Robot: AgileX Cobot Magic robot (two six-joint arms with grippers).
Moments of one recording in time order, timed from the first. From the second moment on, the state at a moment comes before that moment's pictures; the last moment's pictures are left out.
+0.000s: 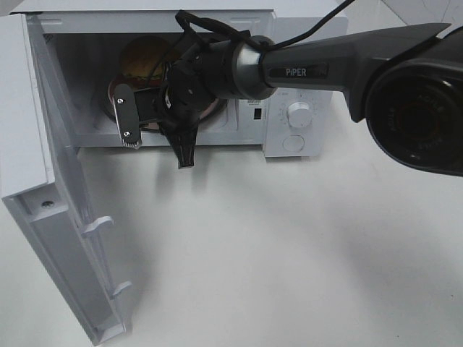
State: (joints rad) left arm -0.01 0.00 -0.51 -0.05 1.04 -0.02; right arm 0.73 2.44 -1.92 -0.39 0.39 -0.87
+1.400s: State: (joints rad) left arm -0.01 0.00 -0.51 -0.05 1.04 -0.02; right arm 0.79 2.02 -1.29 -0.40 0.22 -0.95
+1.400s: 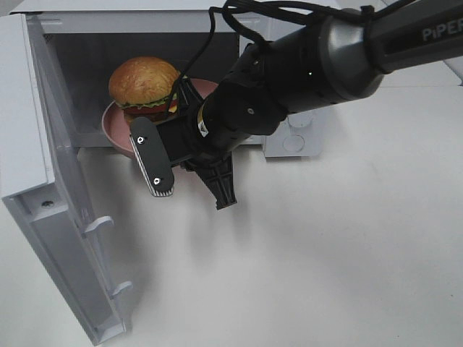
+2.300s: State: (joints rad) left arm -0.01 0.00 -0.51 -0.05 1.04 -0.02; right arm 0.79 1.68 -0.86 -0.40 0.10 -0.95
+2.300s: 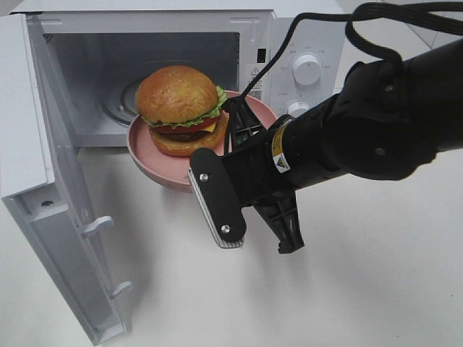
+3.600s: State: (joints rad) left arm -0.01 0.00 -0.51 -0.05 1.04 -0.02; right arm 0.79 1.07 -0.47 -0.41 0.37 -0.86
